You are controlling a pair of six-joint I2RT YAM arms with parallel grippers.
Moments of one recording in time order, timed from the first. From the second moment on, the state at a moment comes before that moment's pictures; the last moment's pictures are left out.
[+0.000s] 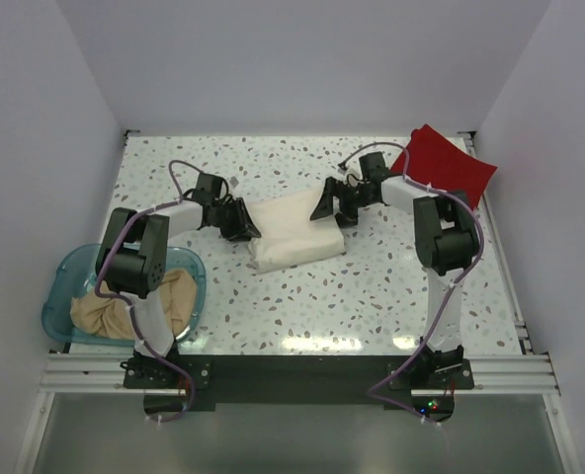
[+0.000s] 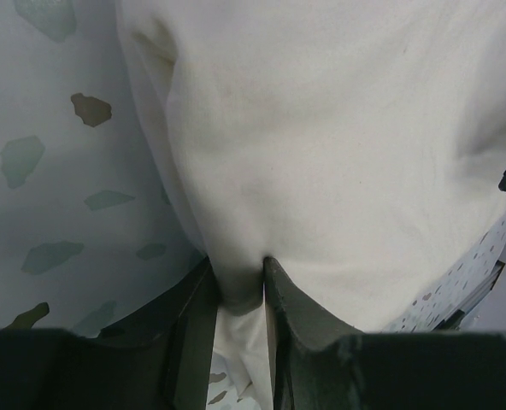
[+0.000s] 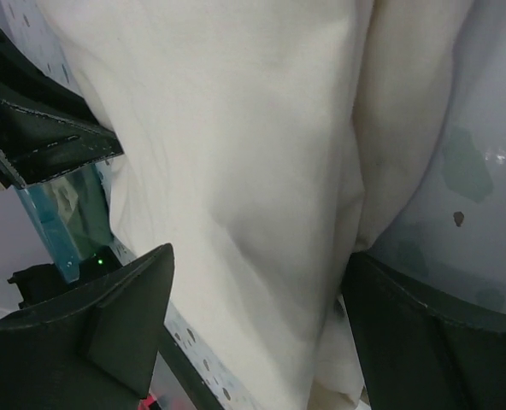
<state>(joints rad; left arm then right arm) -0.21 1.90 1.08 -0.21 0.48 -0.55 0.25 2.15 1.48 -0.41 -0.73 0.39</state>
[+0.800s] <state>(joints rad) -0.23 1.92 1.13 -0.21 0.52 -0.56 0.32 2.20 1.57 -0.51 -0.58 0.35</state>
